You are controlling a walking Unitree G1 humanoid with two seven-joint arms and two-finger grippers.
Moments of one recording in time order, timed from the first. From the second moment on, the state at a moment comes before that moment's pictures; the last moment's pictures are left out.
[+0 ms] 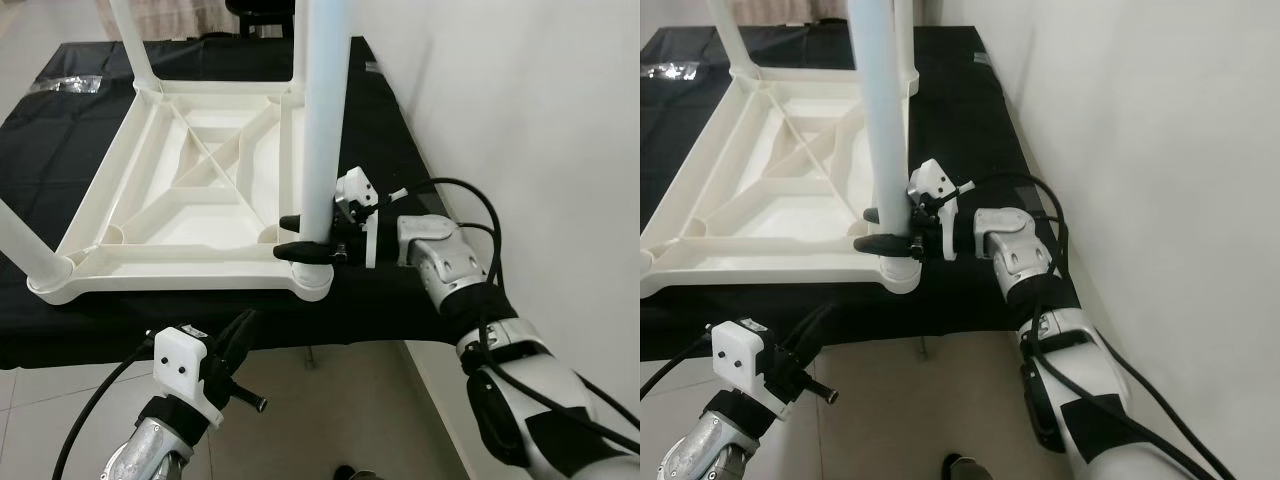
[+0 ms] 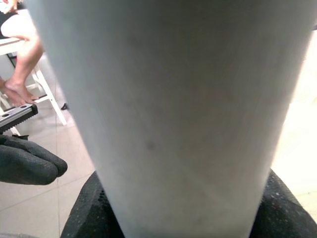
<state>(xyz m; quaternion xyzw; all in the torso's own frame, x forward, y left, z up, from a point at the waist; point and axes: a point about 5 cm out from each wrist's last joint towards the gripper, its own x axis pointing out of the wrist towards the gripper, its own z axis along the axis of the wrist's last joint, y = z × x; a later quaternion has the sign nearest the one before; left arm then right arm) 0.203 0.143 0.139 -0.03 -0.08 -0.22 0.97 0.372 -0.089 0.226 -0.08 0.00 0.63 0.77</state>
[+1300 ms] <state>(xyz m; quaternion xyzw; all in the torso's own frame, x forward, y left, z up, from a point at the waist) 0.218 0.147 0.137 -0.04 -0.07 -0.23 0.97 0.334 -0.064 0.222 -0.11 -0.06 0.60 0.79</state>
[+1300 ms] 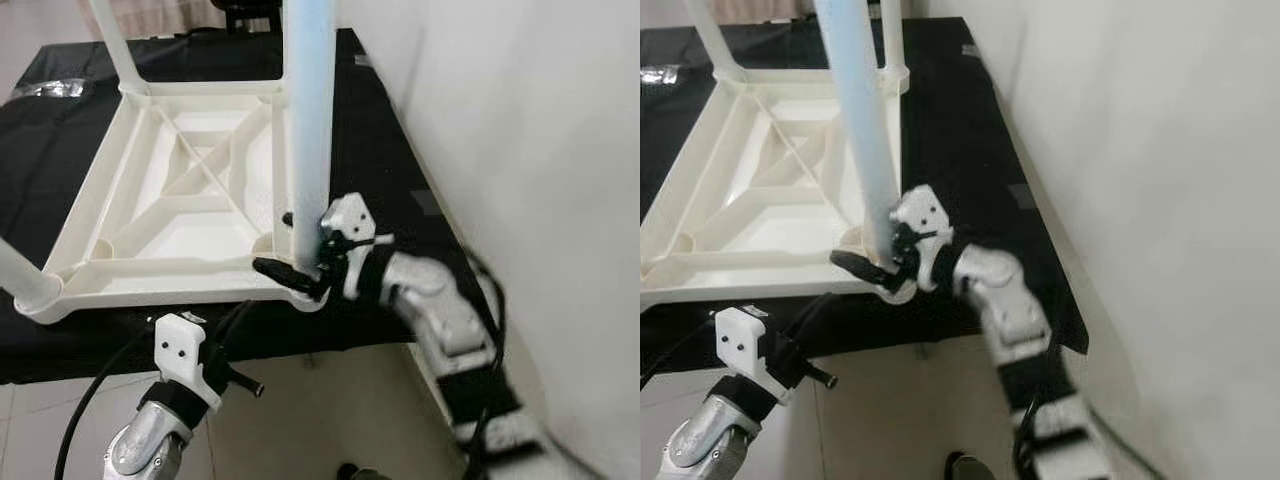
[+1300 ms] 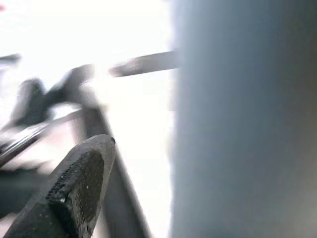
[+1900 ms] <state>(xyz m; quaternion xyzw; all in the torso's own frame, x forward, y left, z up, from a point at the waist) 0.211 0.141 0.131 -0.05 -0.05 -0.25 0.97 0.352 -0.085 0.228 -0.09 -0.03 0.67 0.74</state>
